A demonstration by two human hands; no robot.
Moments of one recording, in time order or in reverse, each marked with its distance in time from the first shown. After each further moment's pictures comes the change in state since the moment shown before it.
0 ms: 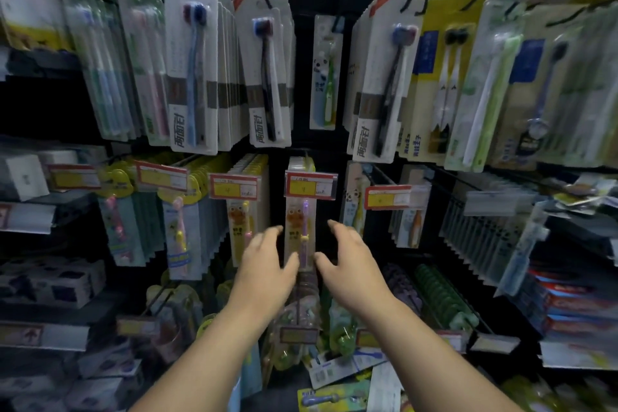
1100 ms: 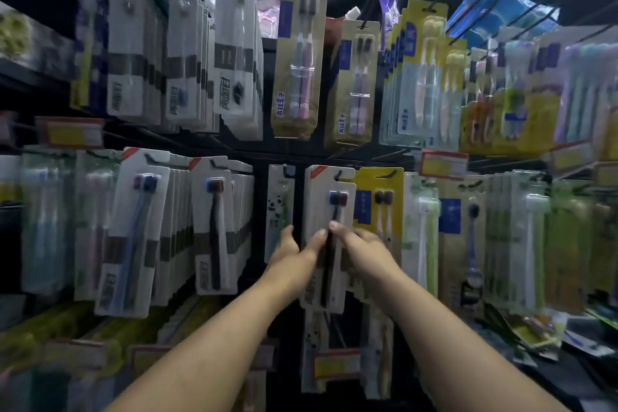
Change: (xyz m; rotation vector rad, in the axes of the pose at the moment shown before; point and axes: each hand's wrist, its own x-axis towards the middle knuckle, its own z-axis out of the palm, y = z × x) left_hand 0.162 0.197 -0.022 -0.474 -0.192 -0.023; right_hand 0.147 -0.043 -0.197 0.598 0.163 0.124
